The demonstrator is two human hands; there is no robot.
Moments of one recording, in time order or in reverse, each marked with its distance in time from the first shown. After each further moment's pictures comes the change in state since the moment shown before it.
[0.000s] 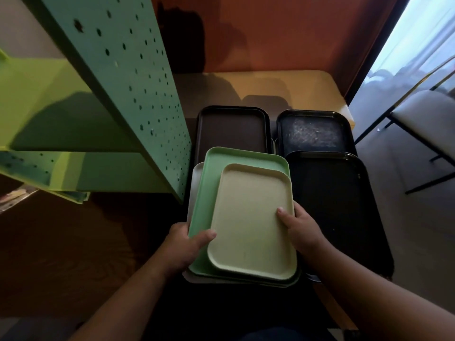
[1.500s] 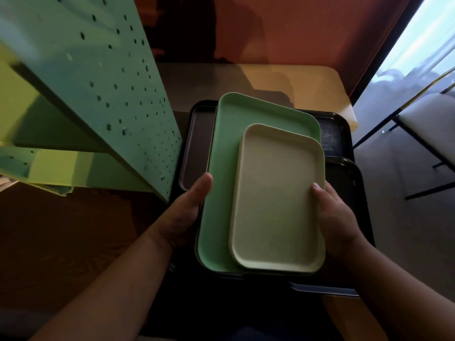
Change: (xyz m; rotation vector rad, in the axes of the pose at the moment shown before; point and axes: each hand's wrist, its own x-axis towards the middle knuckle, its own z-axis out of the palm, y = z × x) left_hand 0.003 0.100 0.035 -0.701 -0.374 0.031; right_hand 0.012 -0.055 -0.068 0.180 -0.009 -0.168
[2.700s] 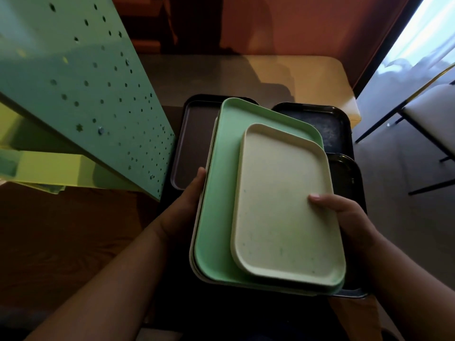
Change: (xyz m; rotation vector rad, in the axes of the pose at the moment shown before) left_hand 0.014 0.001 0.024 -0.115 -0.081 -0.041; right_hand 0.000 -0.022 -0.029 0.219 -0.274 0.412
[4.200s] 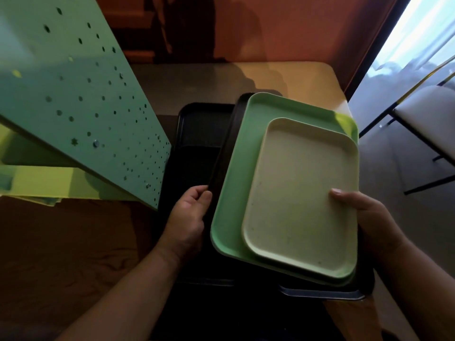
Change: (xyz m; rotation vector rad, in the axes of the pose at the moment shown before) left_hand 0.022 -0.032 -0.011 0.251 0.438 0.333; right_hand -0.015 -0.015 -0.021 0.069 0.088 -0.234
